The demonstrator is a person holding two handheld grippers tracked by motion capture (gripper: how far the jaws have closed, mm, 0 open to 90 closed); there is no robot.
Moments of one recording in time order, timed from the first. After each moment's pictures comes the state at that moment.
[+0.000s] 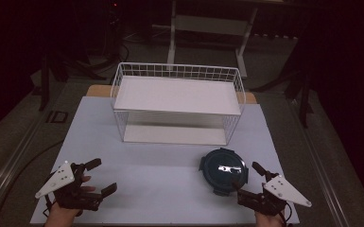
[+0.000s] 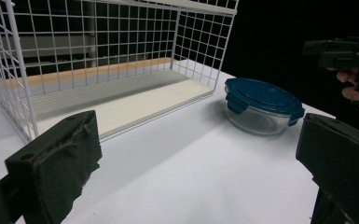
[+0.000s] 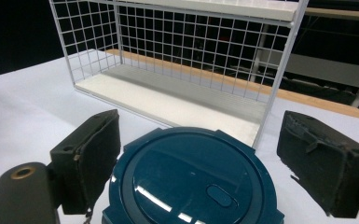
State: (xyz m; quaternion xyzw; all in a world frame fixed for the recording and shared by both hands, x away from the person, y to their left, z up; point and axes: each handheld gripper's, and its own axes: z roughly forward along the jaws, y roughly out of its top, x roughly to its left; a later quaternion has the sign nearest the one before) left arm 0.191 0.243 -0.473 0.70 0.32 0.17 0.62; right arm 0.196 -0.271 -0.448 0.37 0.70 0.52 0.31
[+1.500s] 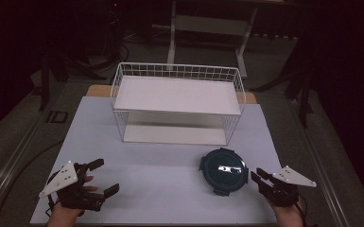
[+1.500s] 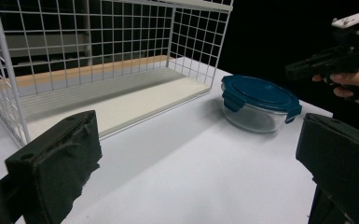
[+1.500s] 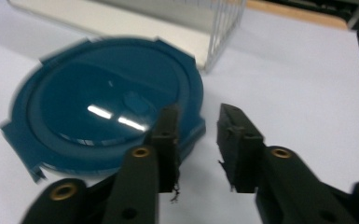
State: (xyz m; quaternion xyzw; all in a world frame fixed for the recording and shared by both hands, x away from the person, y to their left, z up) left arm 0.192 0.238 -0.473 0.71 0.32 0.17 0.61; right arm 0.226 -0.324 -0.471 0.44 0.76 0.40 0.25
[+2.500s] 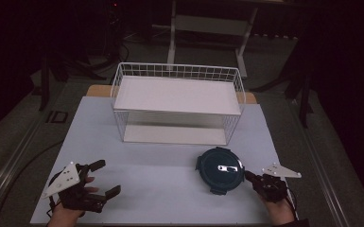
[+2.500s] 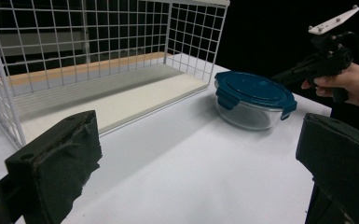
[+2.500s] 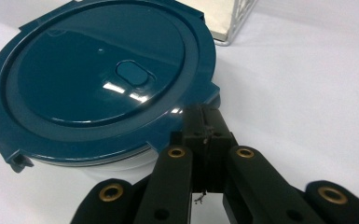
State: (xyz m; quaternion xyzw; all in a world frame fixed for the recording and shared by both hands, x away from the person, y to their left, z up) left arm 0.191 0.234 -0.474 0.71 0.31 0.17 0.61; right arm 0.247 -0.310 -0.488 0.45 0.78 0.38 0.19
